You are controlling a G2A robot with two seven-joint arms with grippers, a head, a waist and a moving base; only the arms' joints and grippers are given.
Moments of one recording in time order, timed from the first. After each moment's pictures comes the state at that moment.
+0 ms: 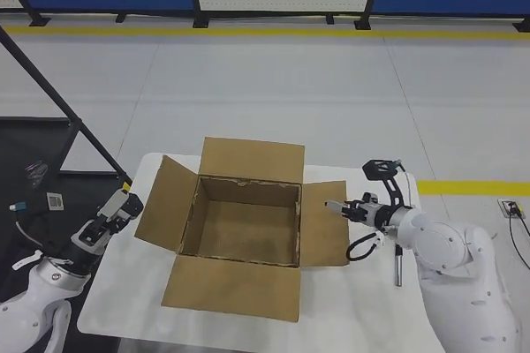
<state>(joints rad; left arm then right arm) 1.37 -1.03 -1.80 -1.90 -0.23 -0.27 -0.54 -0.91 -1.31 1.50 -1.72 -0.84 0.01 1.09</state>
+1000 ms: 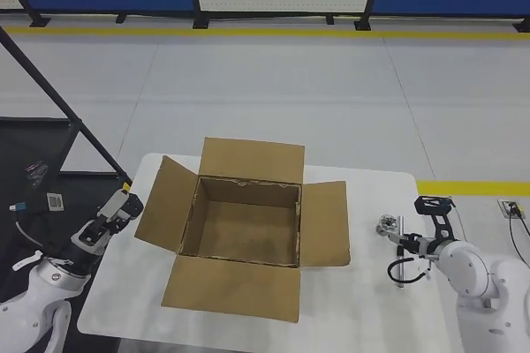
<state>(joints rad) 1.37 -1.03 -1.80 -1.90 -0.23 -0.27 -0.54 -1.08 -1.25 1.67 -1.71 -1.20 0.02 1.17</state>
